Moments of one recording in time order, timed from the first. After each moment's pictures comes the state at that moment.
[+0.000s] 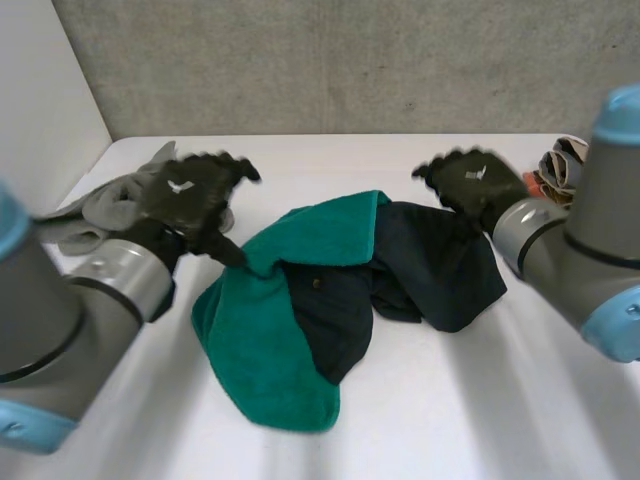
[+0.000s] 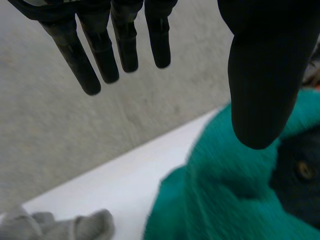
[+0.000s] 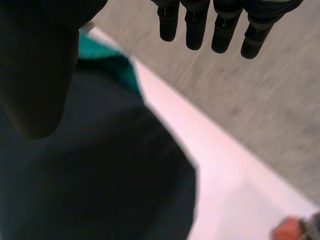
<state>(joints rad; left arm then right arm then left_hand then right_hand) 4.25 -1.72 -1.70 3.35 -1.48 3.21 1.98 -1.16 1.31 0.13 1.46 2.80 0.41 0.41 0.41 0.41 0.25 0.23 0.22 0.21 0.21 0.04</state>
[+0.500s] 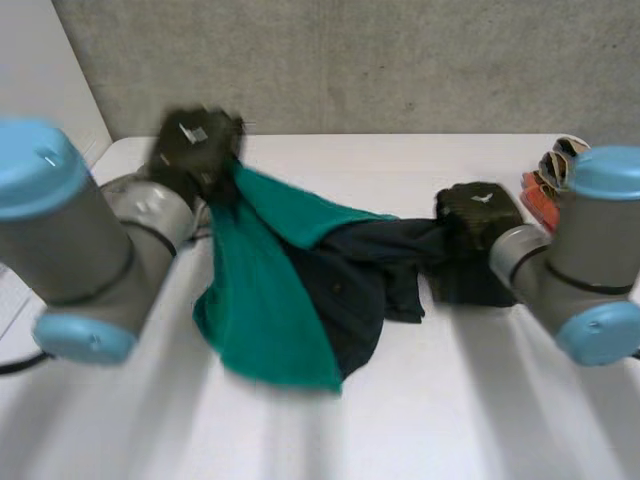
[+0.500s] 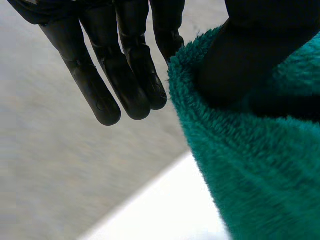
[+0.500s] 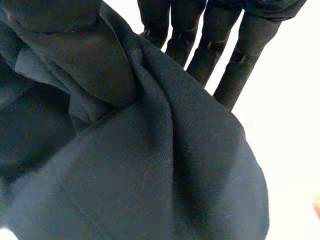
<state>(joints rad) 4.24 -1.90 -1.43 3.42 -1.60 3.44 1.91 -1.05 1.39 -0.08 1.43 2.92 1.09 1.19 1.19 1.20 0.98 1.08 1.17 1.18 1.19 0.99</state>
